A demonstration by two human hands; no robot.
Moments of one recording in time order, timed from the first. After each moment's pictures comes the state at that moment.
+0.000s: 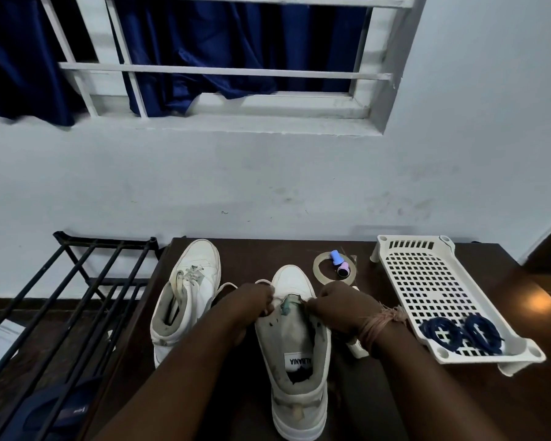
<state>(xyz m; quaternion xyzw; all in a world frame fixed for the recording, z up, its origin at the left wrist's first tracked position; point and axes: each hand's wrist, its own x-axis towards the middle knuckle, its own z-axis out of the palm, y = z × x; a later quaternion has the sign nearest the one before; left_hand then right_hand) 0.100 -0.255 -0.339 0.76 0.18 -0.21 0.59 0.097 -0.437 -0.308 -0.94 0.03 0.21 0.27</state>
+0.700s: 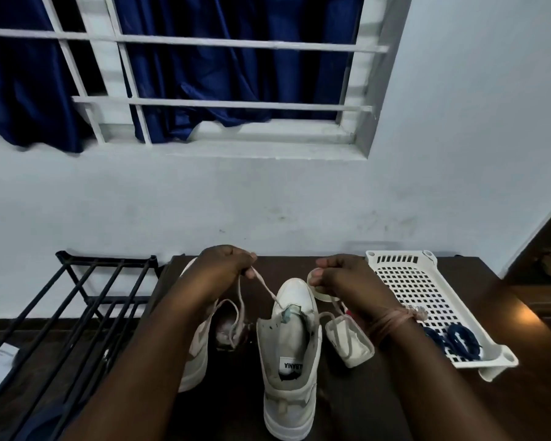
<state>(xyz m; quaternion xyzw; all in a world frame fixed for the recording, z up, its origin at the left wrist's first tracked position) 0.092 -0.217 -0.241 0.80 0.09 -0.04 0.59 0.097 -0.449 -0.263 -0.79 0.08 0.06 0.60</state>
